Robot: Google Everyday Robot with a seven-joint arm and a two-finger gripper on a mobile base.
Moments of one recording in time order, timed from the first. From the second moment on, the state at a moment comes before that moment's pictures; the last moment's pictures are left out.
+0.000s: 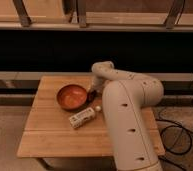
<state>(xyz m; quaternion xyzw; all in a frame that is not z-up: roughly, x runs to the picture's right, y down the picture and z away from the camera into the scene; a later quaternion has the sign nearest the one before) -0.008 0.036 1.007 -0.29 0.14 0.71 0.63</state>
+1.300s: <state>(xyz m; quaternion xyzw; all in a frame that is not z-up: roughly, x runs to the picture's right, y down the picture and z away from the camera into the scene) -0.016 -0.040 0.833 -0.17 -0.16 0.62 0.75</state>
